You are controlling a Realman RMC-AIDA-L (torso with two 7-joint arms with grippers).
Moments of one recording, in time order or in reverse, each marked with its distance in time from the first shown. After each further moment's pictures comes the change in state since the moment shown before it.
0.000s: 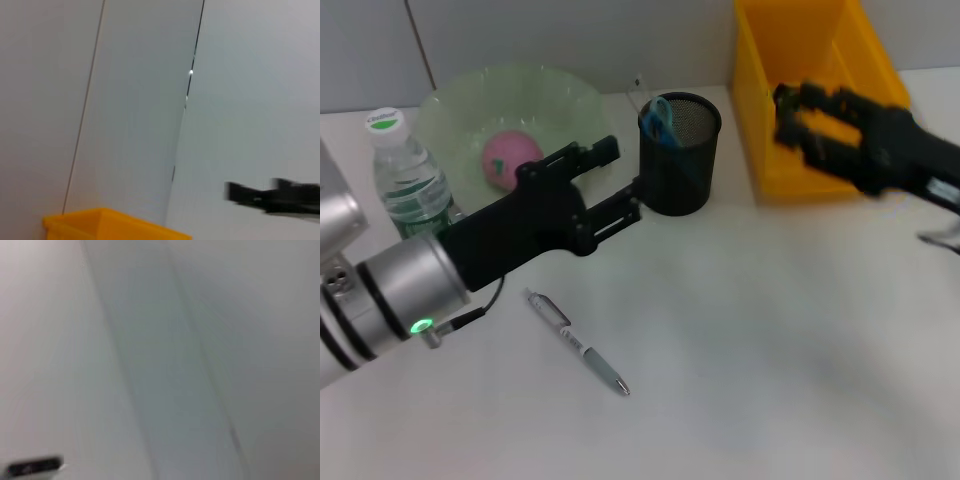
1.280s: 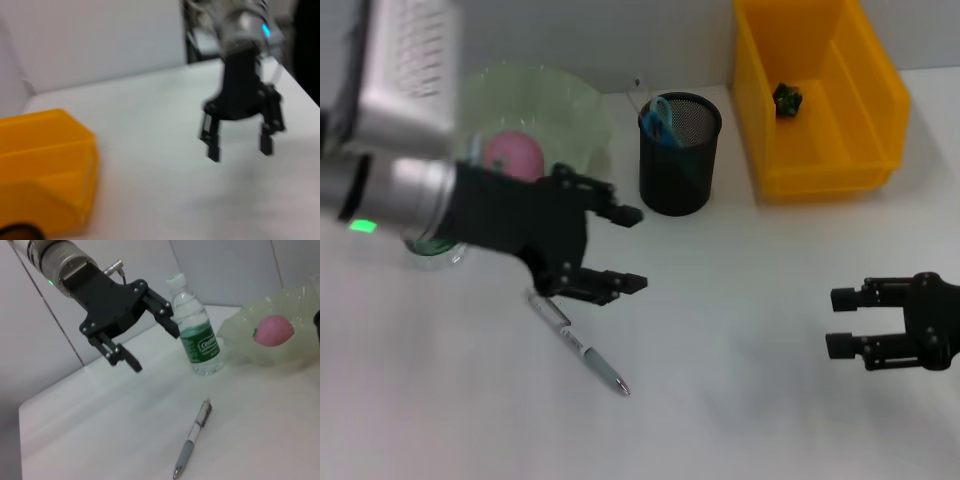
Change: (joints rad) left arm -0.196 0.007 -0.520 0.623 1.406 0.369 -0.642; right arm -0.045 -0.095 0.061 -0.127 -0.571 -0.158 0.205
